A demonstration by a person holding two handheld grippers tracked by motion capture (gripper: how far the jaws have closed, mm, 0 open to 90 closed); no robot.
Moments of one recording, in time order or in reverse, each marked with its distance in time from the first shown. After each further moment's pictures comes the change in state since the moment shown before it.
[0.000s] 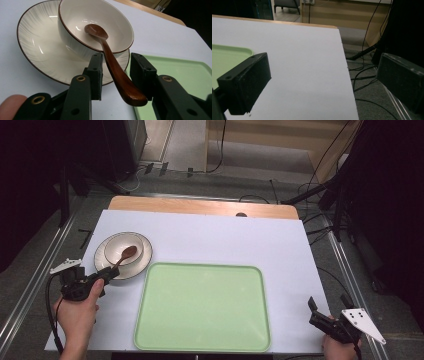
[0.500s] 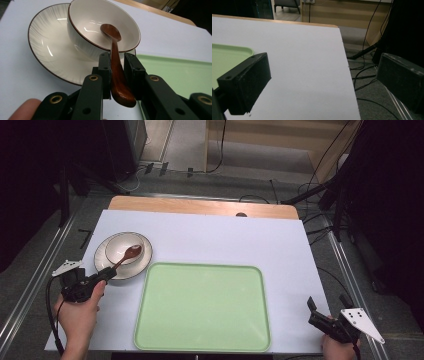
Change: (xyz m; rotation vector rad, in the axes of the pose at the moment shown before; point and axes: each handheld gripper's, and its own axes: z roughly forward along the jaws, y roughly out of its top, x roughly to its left) left arm -0.005 -0.004 -0.001 -0.028 0.073 0.038; right arm 0.001 -0.001 0.001 0.007 0.004 0.004
